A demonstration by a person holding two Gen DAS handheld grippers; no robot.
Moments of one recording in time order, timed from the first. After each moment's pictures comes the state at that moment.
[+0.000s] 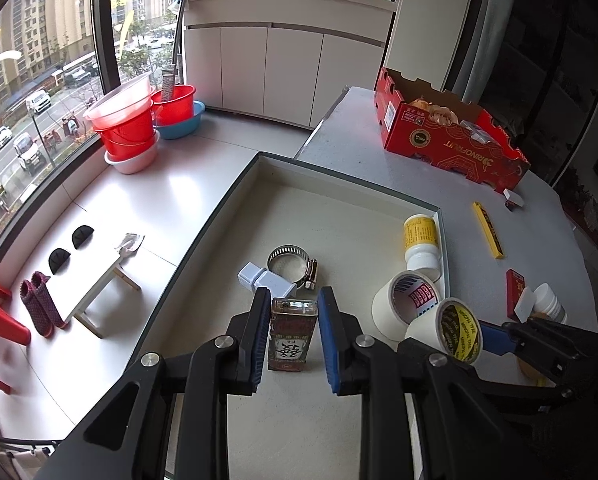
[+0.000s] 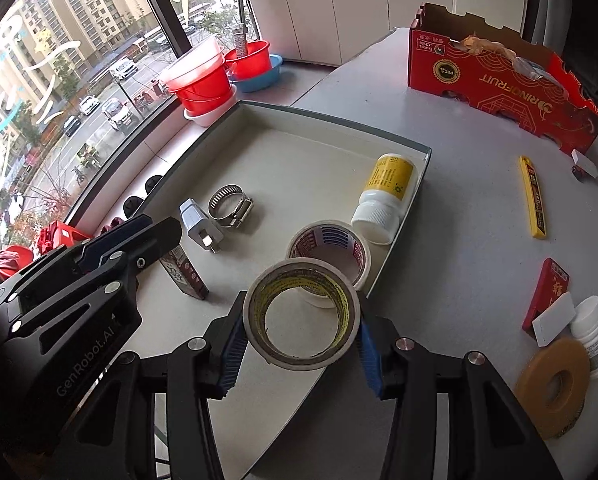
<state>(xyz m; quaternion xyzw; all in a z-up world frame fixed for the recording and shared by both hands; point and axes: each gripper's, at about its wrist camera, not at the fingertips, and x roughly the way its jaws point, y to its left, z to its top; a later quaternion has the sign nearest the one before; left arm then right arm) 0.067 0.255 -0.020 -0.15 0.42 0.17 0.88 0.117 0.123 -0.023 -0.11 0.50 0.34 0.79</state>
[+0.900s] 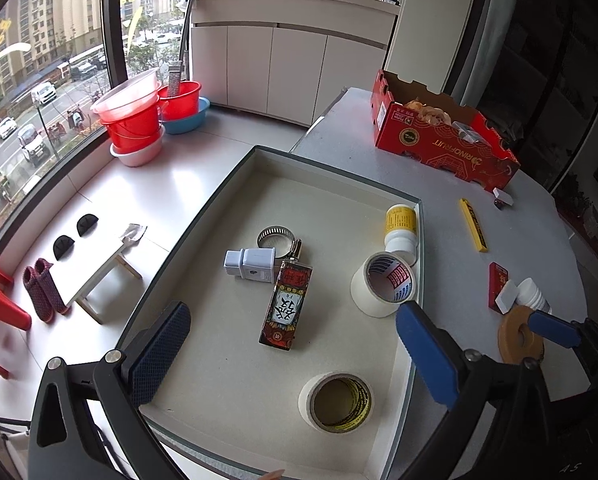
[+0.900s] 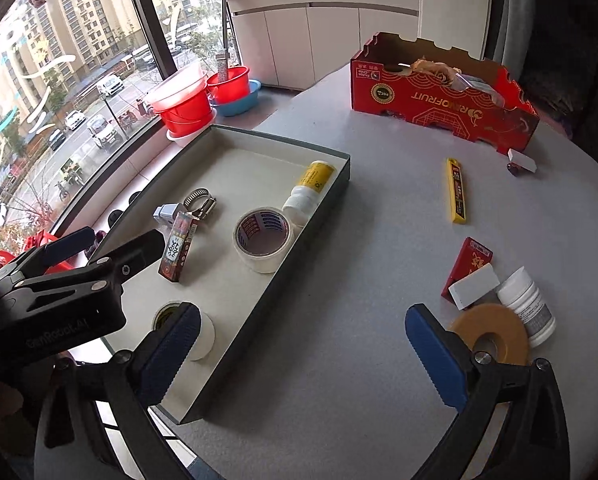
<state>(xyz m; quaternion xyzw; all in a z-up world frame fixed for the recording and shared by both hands) 0.050 0.227 -0.006 -0.16 0.42 0.18 0.87 0.099 0.044 0.006 -0.09 0.47 0.30 0.82</state>
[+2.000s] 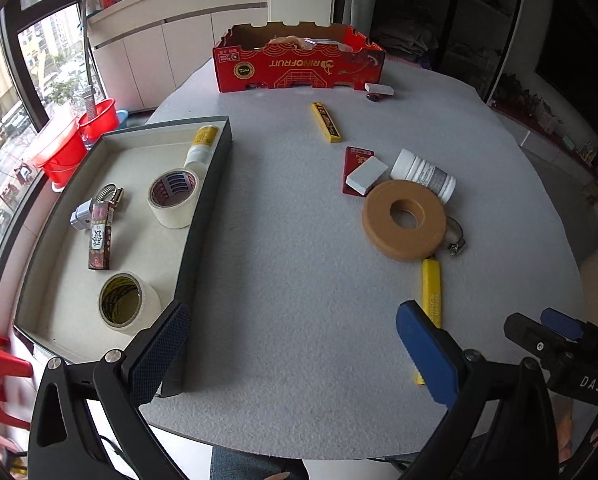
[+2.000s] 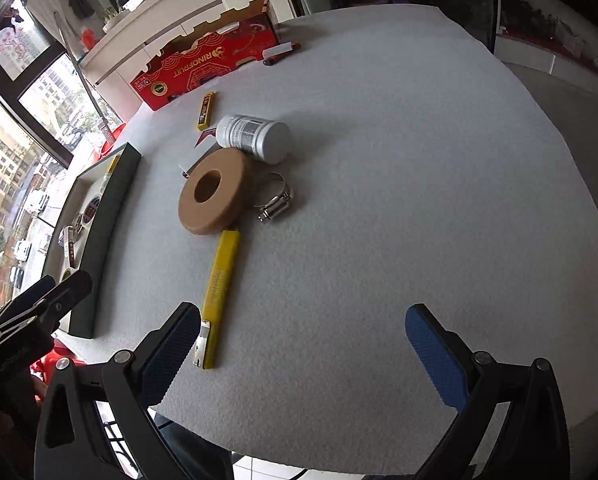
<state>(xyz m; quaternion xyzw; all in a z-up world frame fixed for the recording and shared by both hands) 0.055 0.040 -0.022 -0.05 0.49 0.06 0.87 0.056 -0.204 -0.042 0.10 0.53 0.13 0.84</state>
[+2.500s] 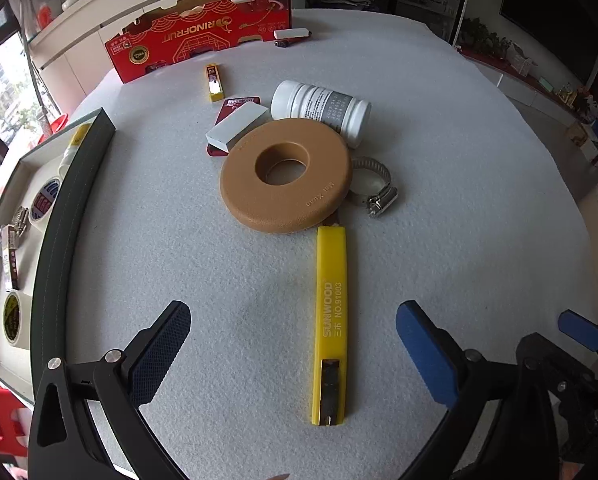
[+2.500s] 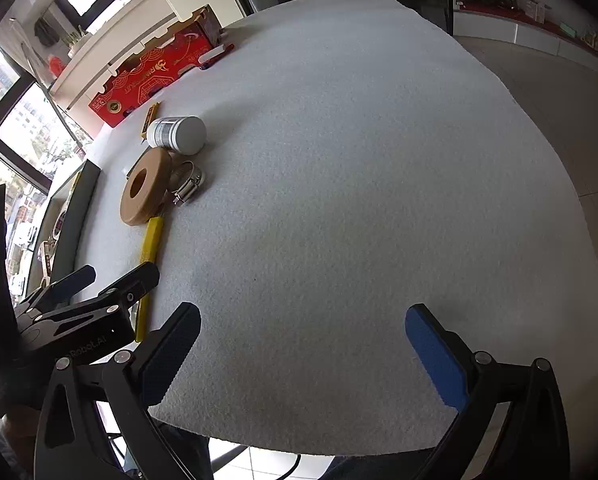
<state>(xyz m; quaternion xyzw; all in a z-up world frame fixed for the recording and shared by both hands) 0.094 -0.051 -0.074 0.01 0.53 0.02 0.85 0.039 -0.260 -0.060 0.13 0.53 0.08 0.83</state>
